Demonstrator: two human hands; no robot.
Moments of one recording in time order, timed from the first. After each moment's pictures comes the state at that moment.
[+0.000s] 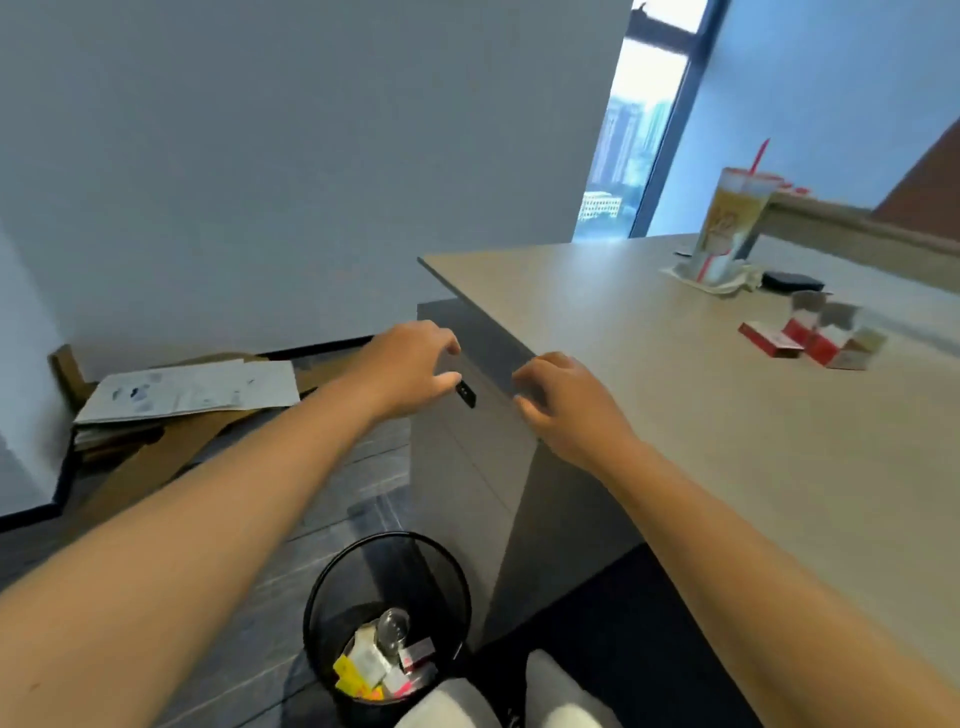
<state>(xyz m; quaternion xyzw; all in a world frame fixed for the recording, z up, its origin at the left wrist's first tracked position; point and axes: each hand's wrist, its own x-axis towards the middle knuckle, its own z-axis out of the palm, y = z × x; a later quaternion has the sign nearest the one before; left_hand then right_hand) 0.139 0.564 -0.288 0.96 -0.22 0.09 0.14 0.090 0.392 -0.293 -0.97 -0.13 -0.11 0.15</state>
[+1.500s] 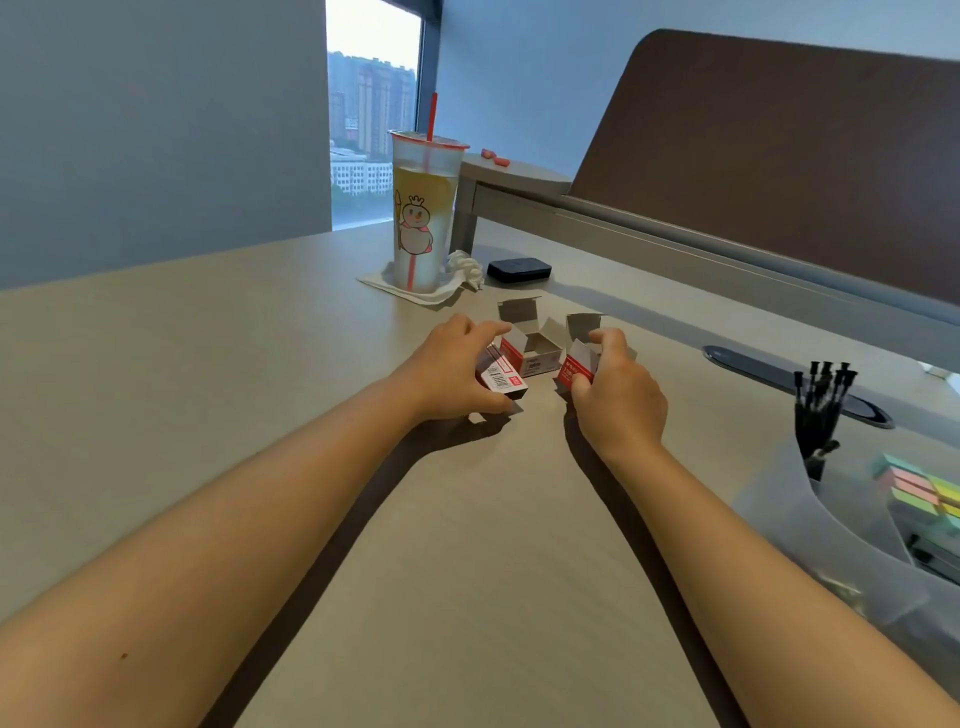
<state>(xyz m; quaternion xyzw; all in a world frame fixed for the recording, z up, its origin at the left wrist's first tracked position) 0.272 0.164 -0.290 0.85 -0.43 -0.03 0.28 0.165 0.051 -0.290 -0.90 0.31 -0.28 0.12</state>
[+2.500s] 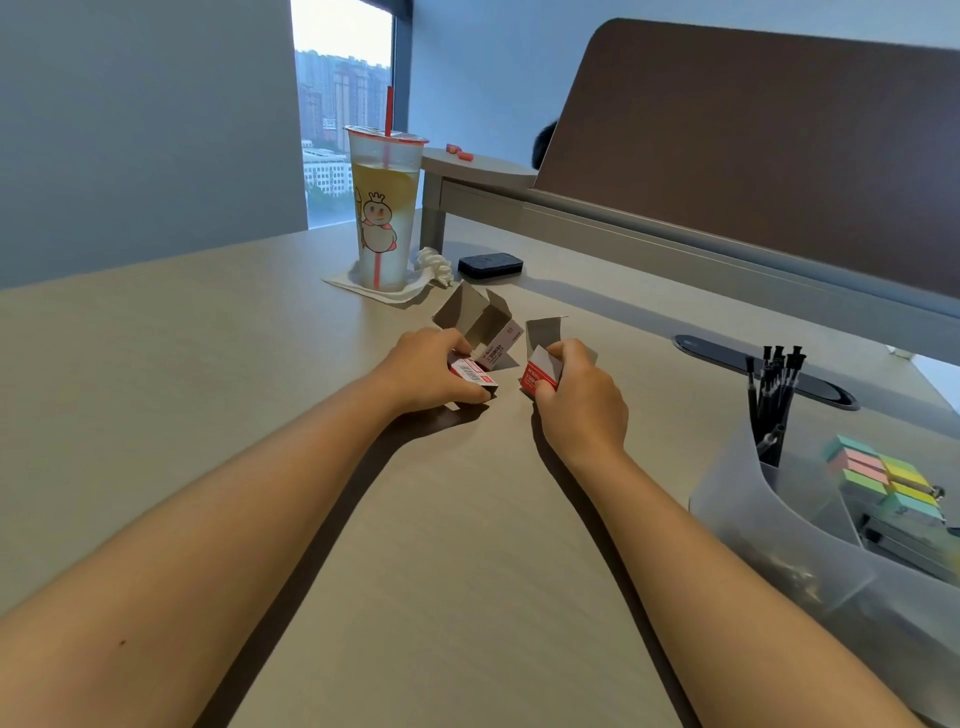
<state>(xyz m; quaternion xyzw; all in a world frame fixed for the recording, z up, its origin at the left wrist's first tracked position) 0.283 0.143 -0.301 0.87 -0.40 -0.05 0.29 0.160 0.050 -0.299 -0.89 0.32 -0.26 0.18</state>
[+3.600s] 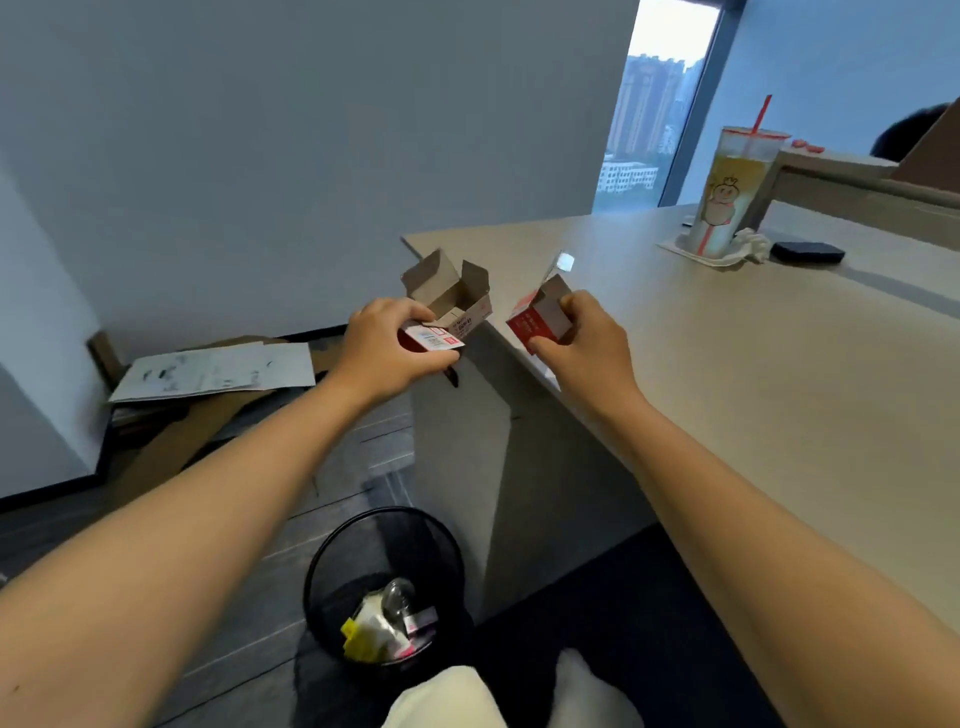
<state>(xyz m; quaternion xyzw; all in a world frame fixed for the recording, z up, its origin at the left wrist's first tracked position) 0.128 0.530 -0.302 0.91 -0.11 0.17 0.36 0.101 0.350 -0.284 -0.89 -0.03 -0.18 0.42</state>
